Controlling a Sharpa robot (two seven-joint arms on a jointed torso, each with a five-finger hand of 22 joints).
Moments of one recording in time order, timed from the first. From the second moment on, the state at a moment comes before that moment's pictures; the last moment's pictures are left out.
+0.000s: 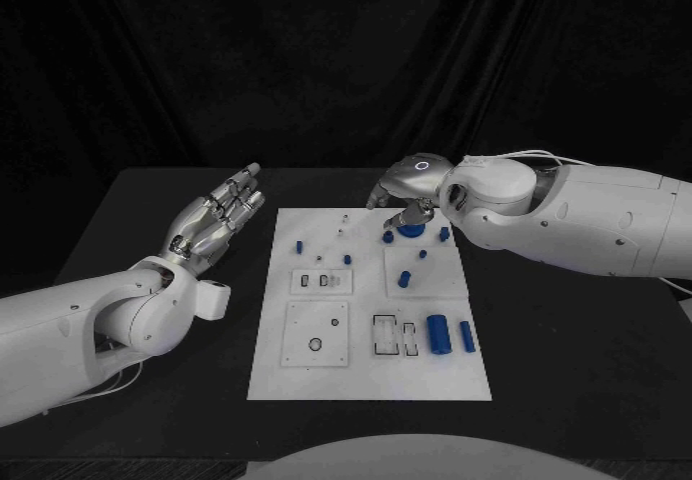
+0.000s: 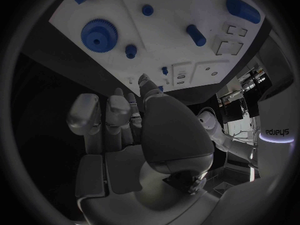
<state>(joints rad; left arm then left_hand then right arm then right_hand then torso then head) 1.20 -0.98 -0.22 1.61 -0.08 -0.23 0.68 1.45 0.21 -0.16 0.21 0.70 0.24 0.01 0.02 0.03 0.02 -0.03 0.05 0.01 0.00 0.00 0.00 0.00 0.16 0.00 0.13 0.01 0.00 1.43 -0.69 -0.25 1.43 -1.78 -0.18 -0.09 1.42 -0.06 0.06 0.13 0.11 0.82 0.01 0.07 0.07 0.97 0.06 0.07 0.07 1.46 -0.05 1.12 0.88 0.12 1.37 0.06 1.23 1.06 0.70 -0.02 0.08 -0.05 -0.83</state>
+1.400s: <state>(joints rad) 1.20 -0.95 -0.22 1.58 -0.08 -0.21 0.68 1.45 0.21 -0.15 0.19 0.70 0.24 0.03 0.03 0.03 0.02 -0.01 0.05 0.01 0.00 0.00 0.00 0.00 0.16 0.00 0.15 0.01 0.00 1.35 -0.66 -0.25 1.30 -1.76 -0.16 -0.04 1.46 -0.04 0.14 0.13 0.21 0.91 0.05 0.08 0.07 1.04 0.08 0.07 0.06 1.46 -0.04 1.14 0.88 0.10 1.38 0.06 1.28 1.15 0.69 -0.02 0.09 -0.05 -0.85</state>
